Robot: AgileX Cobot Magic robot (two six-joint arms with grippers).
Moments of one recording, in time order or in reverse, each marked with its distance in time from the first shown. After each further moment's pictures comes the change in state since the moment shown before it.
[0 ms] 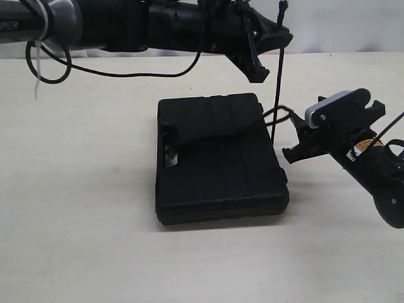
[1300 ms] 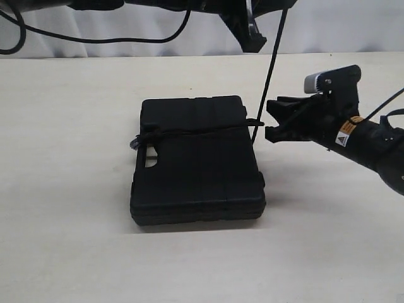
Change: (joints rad) left arm 0.000 -0.140 -0.023 0.193 0.006 -0.097; right arm -0.036 -0.063 -0.131 -0.468 0.213 0.715
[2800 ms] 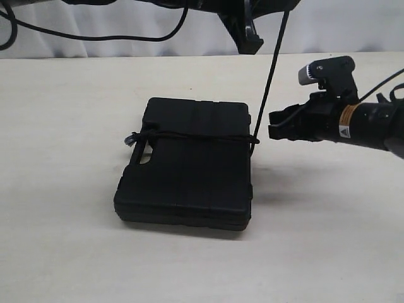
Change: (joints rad) left arm 0.000 -0.022 0.000 0.061 0.040 -0.040; right arm 0.002 -0.088 -0.107 -0.340 0.419 0.381
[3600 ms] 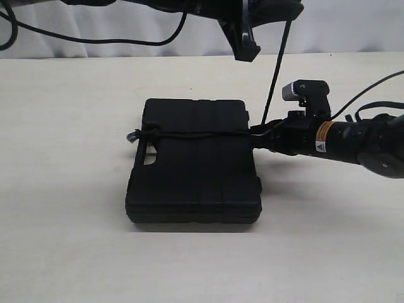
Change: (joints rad) left arm 0.000 0.000 0.000 0.030 0.073 -0.034; right arm 0.002 0.216 -0.038 0.021 -0.199 0.066
